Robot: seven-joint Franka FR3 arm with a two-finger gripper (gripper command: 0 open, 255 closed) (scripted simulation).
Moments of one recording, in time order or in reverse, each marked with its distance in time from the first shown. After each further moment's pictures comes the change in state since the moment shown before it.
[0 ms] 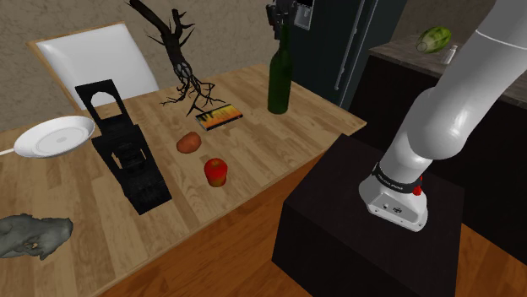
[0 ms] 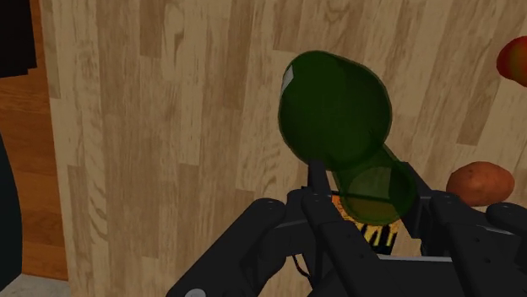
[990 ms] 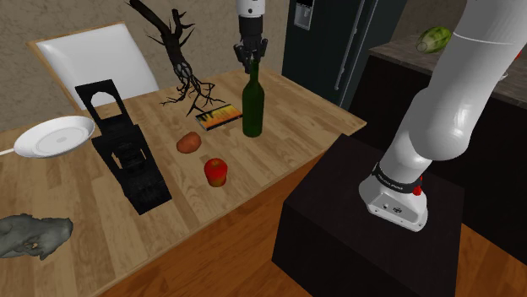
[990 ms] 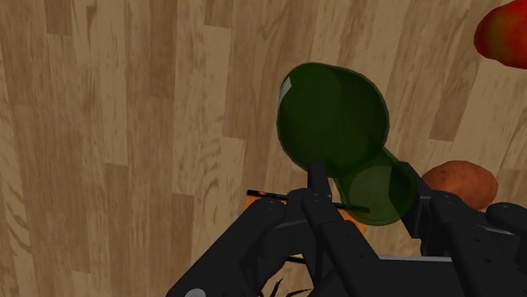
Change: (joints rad) arm 0.079 0.167 0.082 -0.068 0.034 0.233 0.153
